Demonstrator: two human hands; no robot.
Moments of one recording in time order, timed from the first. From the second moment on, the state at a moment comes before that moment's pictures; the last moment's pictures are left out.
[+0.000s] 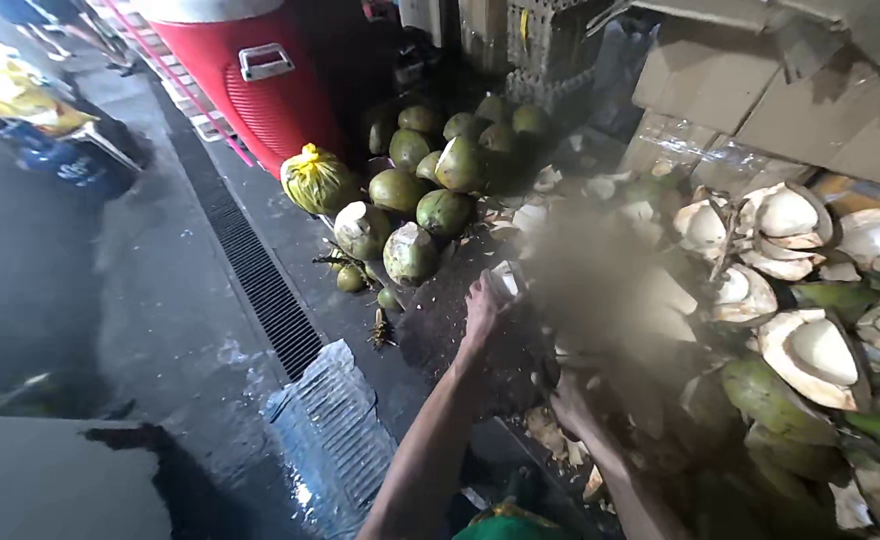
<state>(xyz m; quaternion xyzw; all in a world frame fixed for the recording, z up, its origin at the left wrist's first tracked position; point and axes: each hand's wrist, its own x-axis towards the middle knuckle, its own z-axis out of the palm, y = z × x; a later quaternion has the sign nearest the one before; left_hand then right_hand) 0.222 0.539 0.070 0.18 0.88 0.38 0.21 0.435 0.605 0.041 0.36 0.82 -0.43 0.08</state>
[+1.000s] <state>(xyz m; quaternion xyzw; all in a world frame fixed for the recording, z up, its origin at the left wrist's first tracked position) 0.220 0.507 0.075 0.11 0.75 0.62 0.18 0.449 0.591 0.070 0.32 0.83 -0.45 0.06</state>
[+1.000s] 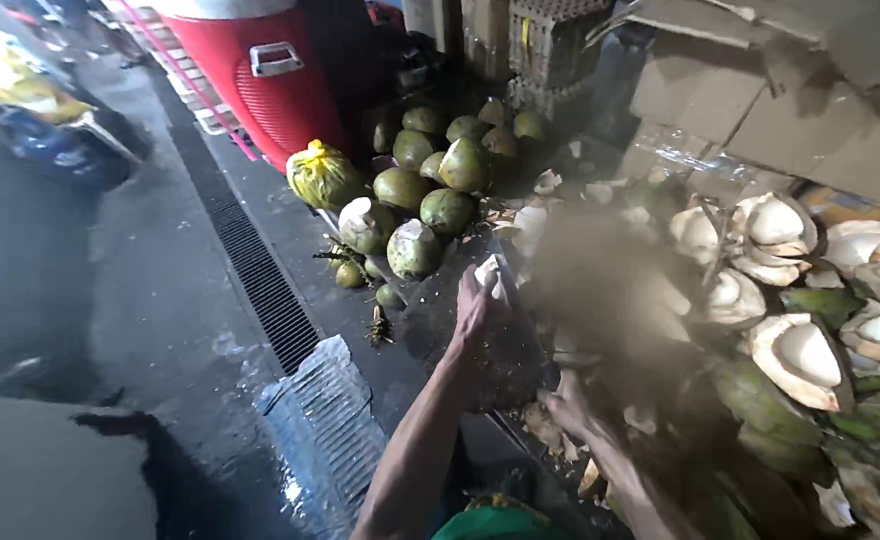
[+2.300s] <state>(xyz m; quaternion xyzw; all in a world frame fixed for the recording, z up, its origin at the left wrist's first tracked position) 0.181 0.435 0.028 0.29 0.77 0.50 0.26 0.424 0.760 0.110 0.30 0.55 -0.68 0.38</state>
